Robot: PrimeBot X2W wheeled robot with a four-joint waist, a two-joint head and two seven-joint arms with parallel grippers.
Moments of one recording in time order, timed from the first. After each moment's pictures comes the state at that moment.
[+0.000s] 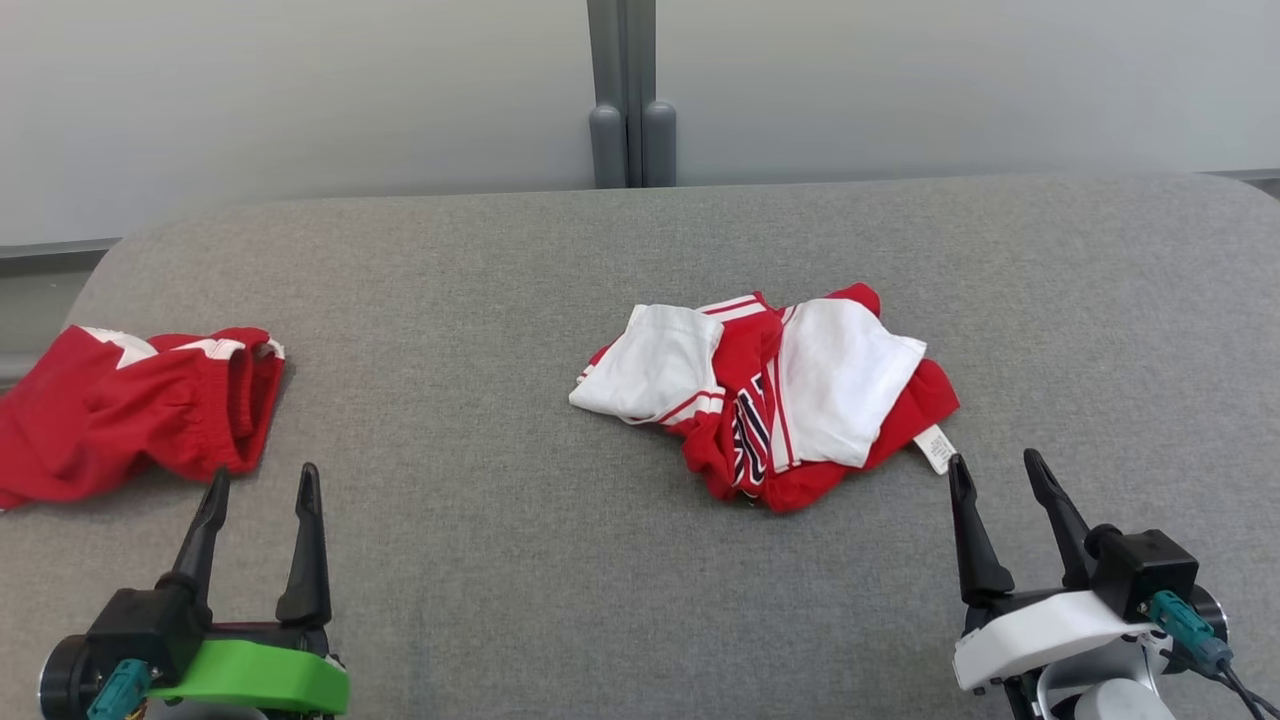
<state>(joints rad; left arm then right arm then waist) 0.00 0.20 -0.05 0.13 -0.30 -0.07 -0.26 -0.01 -0.05 0.03 0.18 0.18 0.13 -0.26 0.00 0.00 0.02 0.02</state>
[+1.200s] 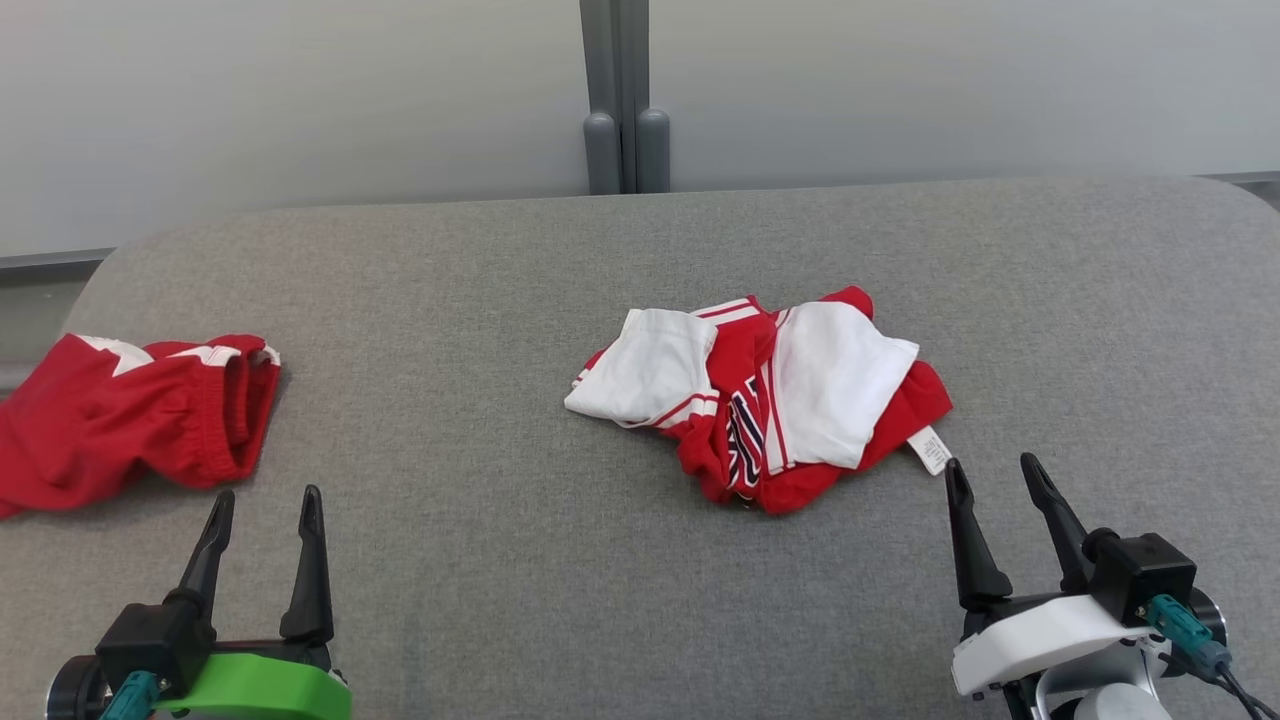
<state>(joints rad) 0.01 0.13 0.02 0.18 -0.23 -0.13 -0.26 0.01 -0.05 0.04 0.16 0.18 0.13 -0.25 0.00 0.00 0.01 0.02</state>
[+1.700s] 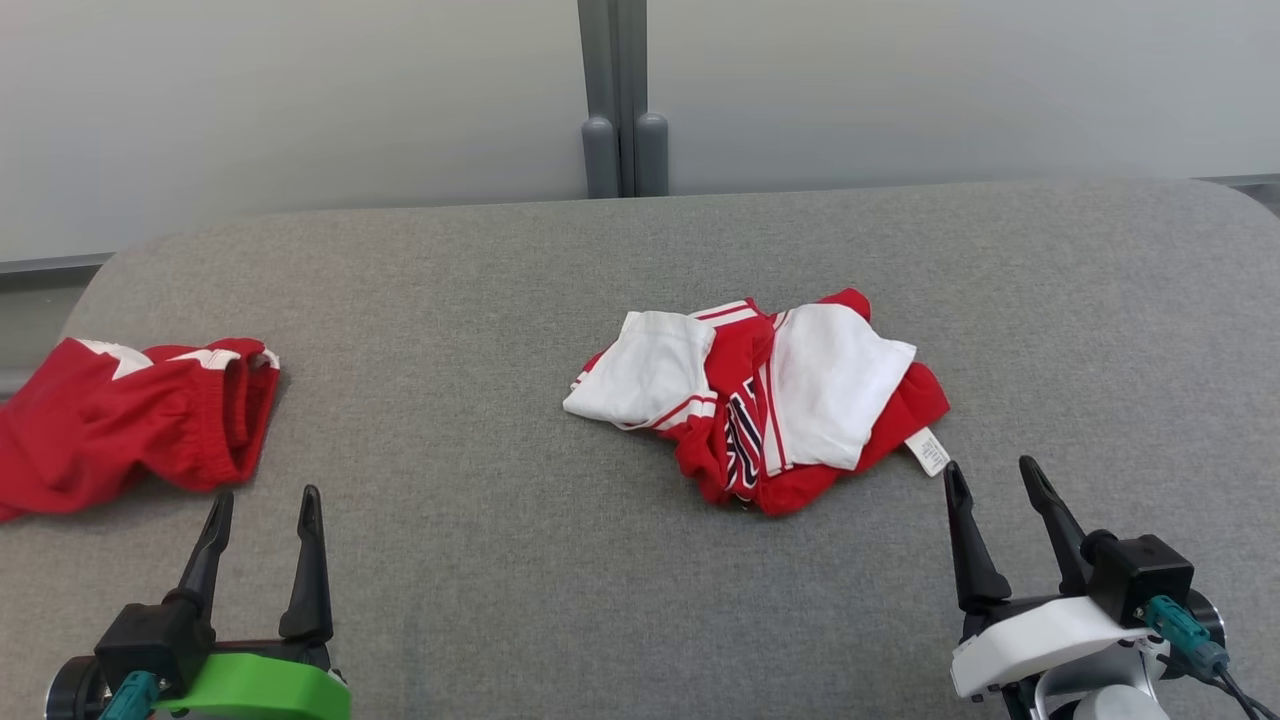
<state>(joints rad) 0.01 0.13 0.03 0.18 -0.23 -0.13 -0.26 0.01 -0.05 0.04 0.17 0.18 0.13 -0.25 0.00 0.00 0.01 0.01</state>
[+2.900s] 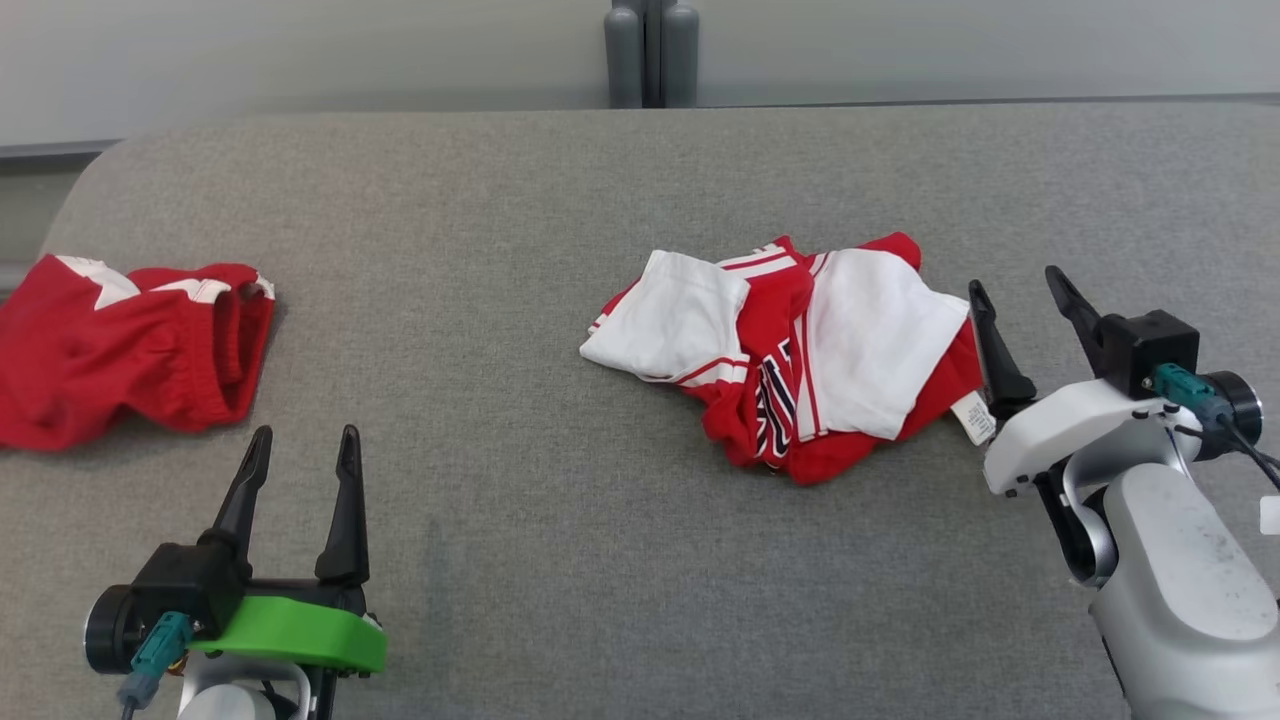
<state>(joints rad) -0.07 0.12 -0.03 0.18 -0.23 -0.13 -0.26 -0.41 -0.19 0.09 0.46 0.17 0.13 -0.19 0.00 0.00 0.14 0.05</state>
